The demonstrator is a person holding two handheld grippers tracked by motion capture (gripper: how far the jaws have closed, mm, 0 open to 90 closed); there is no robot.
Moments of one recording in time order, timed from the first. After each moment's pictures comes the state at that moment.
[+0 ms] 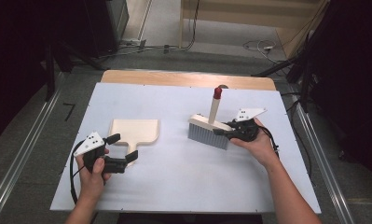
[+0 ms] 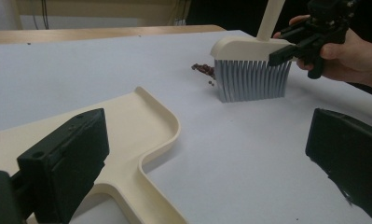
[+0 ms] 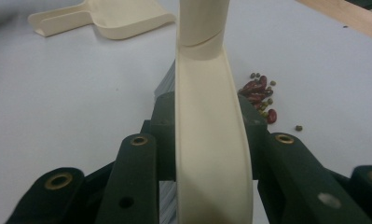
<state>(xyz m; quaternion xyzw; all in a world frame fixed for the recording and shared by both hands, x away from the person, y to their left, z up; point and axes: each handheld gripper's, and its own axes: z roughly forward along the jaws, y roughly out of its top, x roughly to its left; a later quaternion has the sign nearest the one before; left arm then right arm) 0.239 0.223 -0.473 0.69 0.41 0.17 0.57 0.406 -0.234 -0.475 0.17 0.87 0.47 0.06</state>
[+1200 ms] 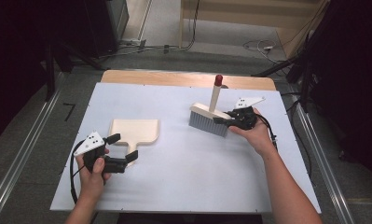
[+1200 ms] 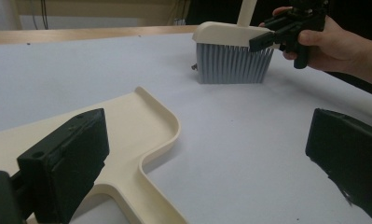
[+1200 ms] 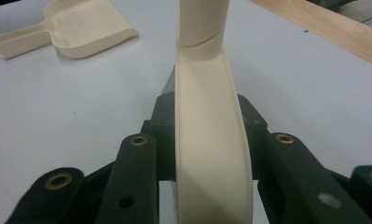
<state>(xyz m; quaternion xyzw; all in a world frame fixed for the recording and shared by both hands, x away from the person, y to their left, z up) 0.240 0.223 -0.473 0.69 0.41 0.17 0.57 0.442 -0.232 -0.470 0.21 0.86 0.47 0.07</state>
